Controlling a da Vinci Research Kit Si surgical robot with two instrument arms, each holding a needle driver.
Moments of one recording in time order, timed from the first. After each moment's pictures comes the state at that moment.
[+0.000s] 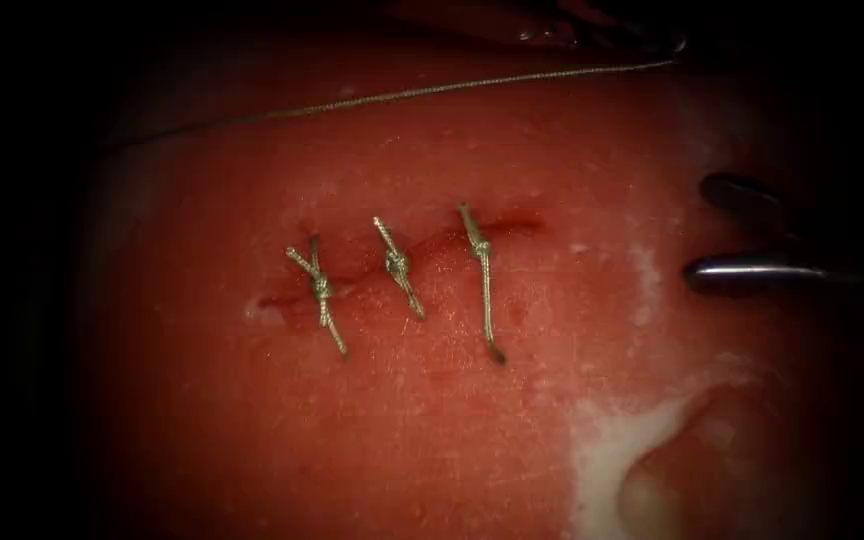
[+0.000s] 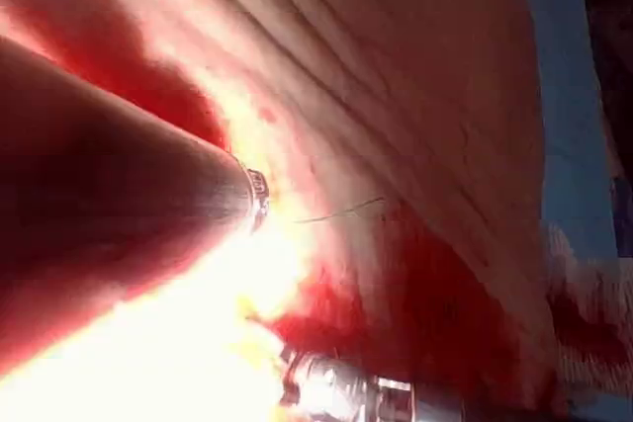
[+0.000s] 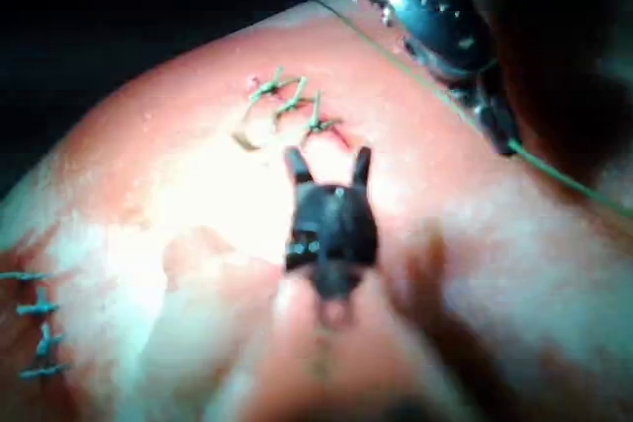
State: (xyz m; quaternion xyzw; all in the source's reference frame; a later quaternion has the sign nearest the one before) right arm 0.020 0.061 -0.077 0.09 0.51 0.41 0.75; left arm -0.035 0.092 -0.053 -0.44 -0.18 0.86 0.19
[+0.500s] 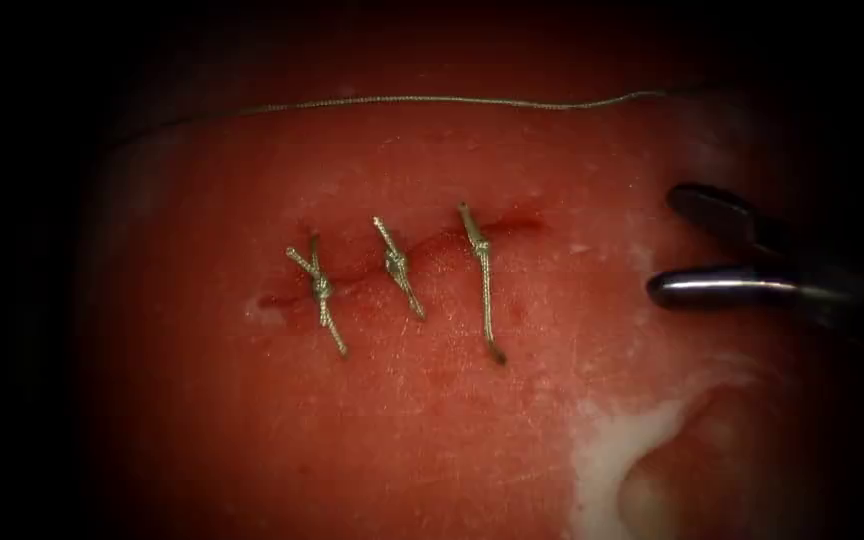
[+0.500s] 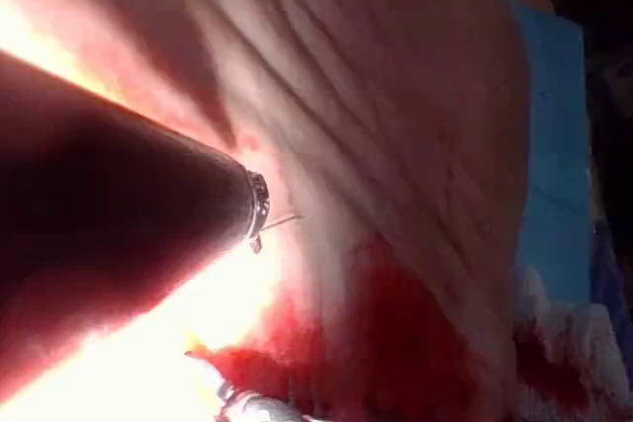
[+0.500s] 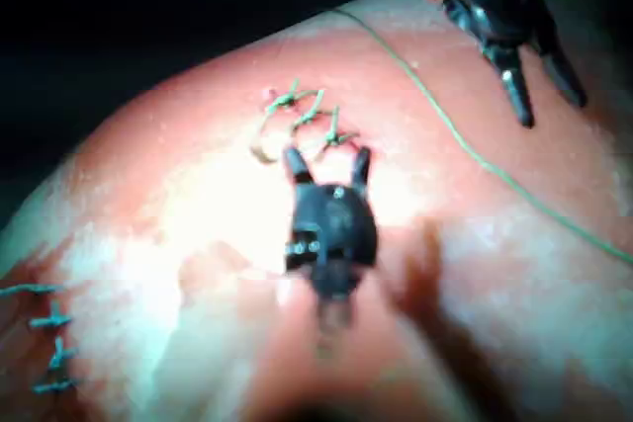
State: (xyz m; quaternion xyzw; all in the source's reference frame) right arm 0.022 0.060 -0.078 0.10 0.52 0.41 0.75; left arm -0.031 0.097 -0.059 -0.45 -0.23 0.83 0.26
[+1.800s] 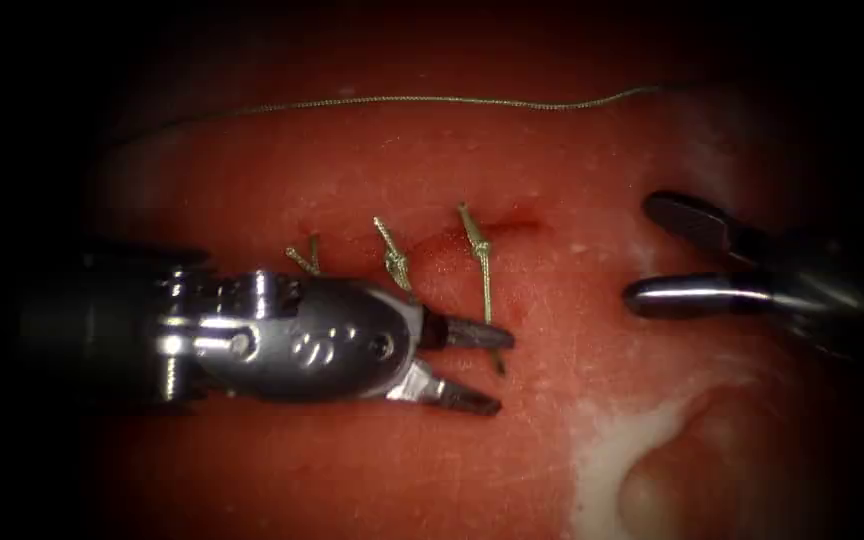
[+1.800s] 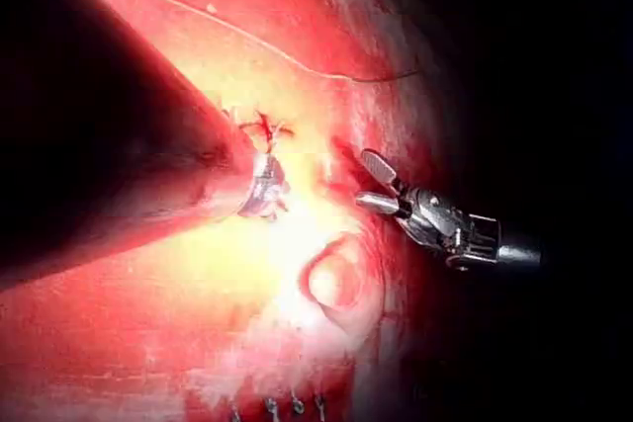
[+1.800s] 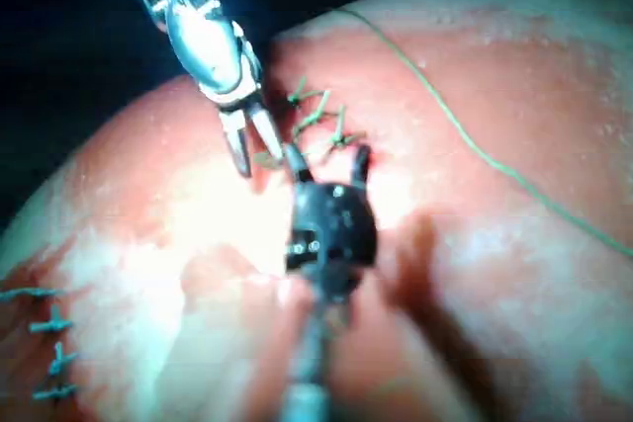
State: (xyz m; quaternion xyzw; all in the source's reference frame) right arm 0.023 0.059 -0.077 0.11 0.52 0.39 0.75; left arm -0.022 0.071 -0.061 -0.46 -0.08 0.88 0.06
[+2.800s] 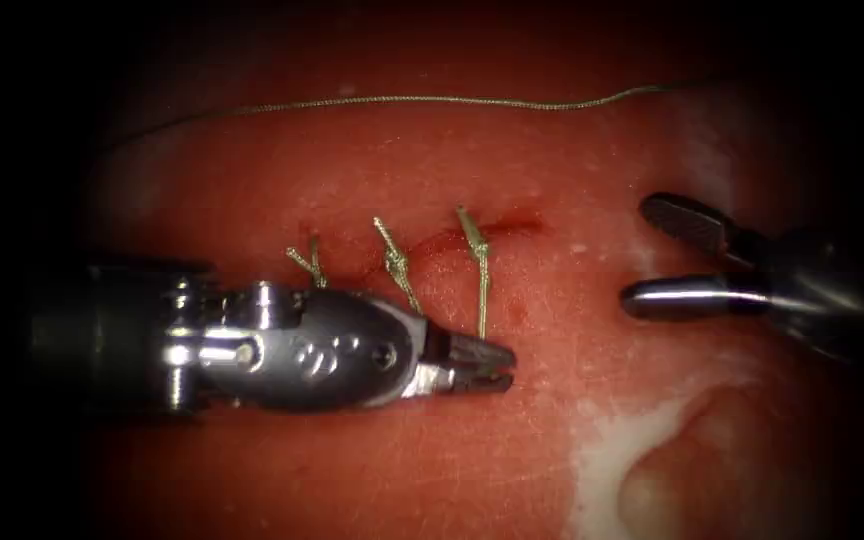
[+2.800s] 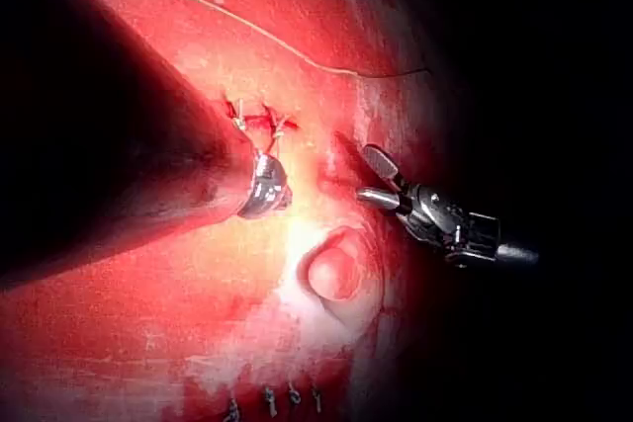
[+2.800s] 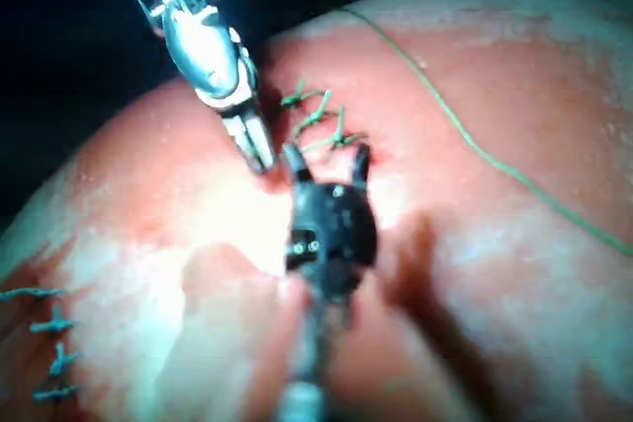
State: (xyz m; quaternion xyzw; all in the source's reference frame) right arm 0.023 0.059 -0.077 0.12 0.52 0.39 0.75; left arm -0.022 0.070 -0.062 -0.49 -0.09 0.86 0.11
